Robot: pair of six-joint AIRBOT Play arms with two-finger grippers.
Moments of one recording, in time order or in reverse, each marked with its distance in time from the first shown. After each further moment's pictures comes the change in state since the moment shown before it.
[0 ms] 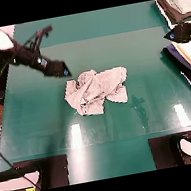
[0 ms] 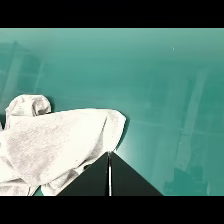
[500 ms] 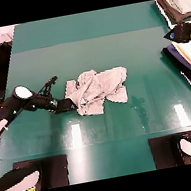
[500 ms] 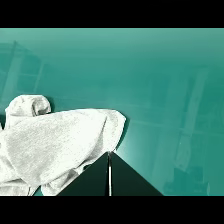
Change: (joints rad) left arm 0.019 0.177 -0.720 -0.244 0.378 0.128; right arm 0.000 0.000 0.000 0.000 -0.001 0.000
